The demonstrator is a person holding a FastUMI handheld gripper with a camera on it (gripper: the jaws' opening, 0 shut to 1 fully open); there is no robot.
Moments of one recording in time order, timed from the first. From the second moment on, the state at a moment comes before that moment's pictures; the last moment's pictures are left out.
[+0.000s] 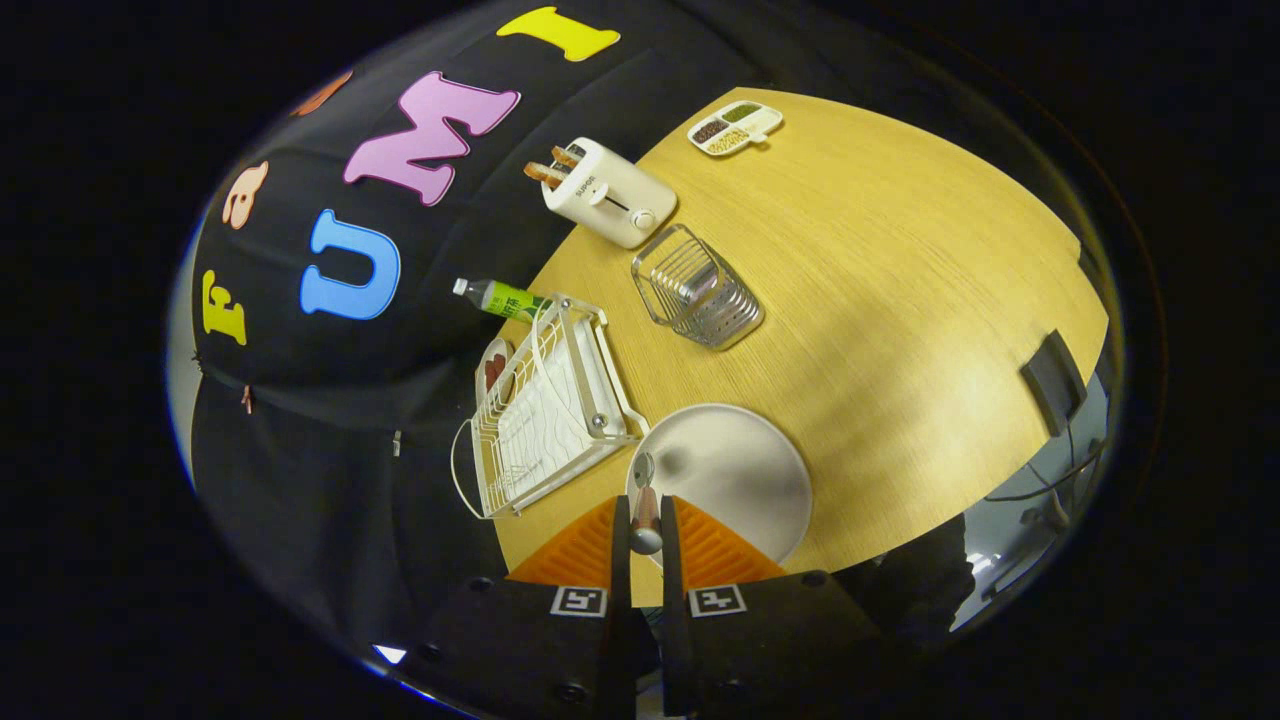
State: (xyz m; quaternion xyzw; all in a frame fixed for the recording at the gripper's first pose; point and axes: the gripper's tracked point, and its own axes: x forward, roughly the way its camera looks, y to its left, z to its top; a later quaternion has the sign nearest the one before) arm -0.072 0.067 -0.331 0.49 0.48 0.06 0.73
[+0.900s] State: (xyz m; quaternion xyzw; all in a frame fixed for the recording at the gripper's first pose) arm -0.082 0.087 -0.367 0.49 0.50 0.04 0.71
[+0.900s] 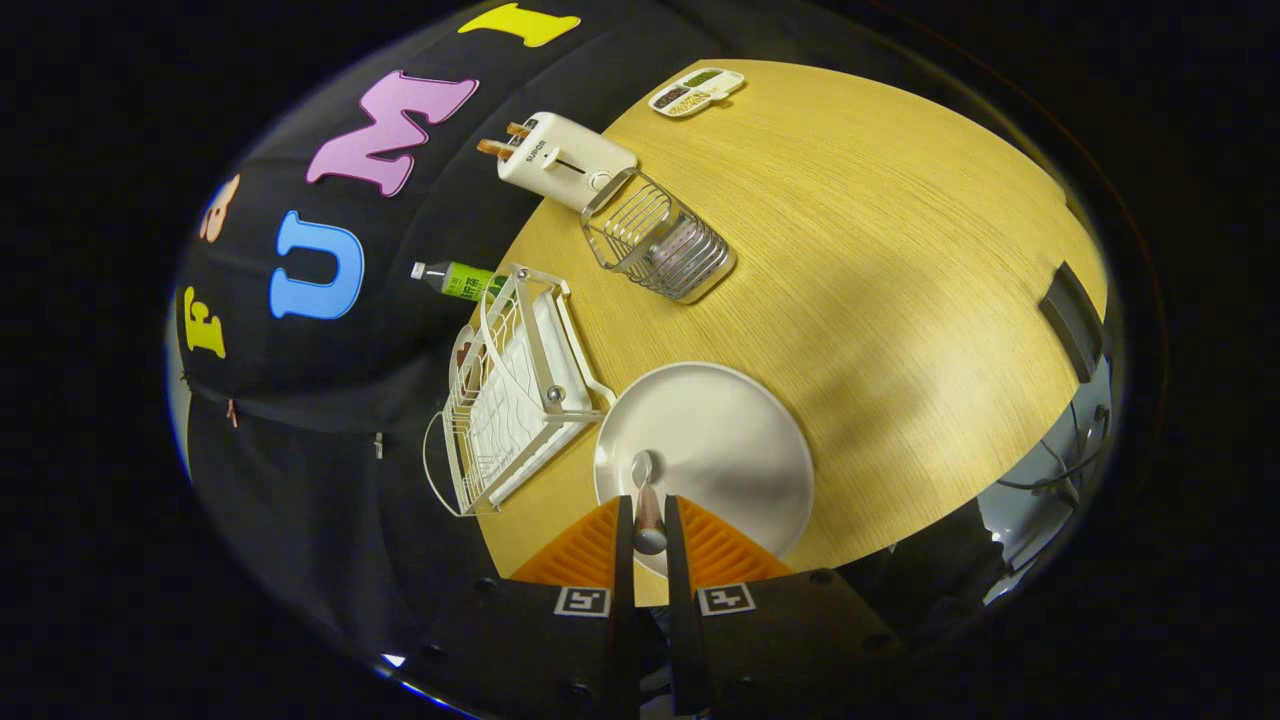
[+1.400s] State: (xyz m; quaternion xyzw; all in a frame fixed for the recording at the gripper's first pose) arm -0.100 0.079 -0.388 0.47 0.53 0.02 0.70
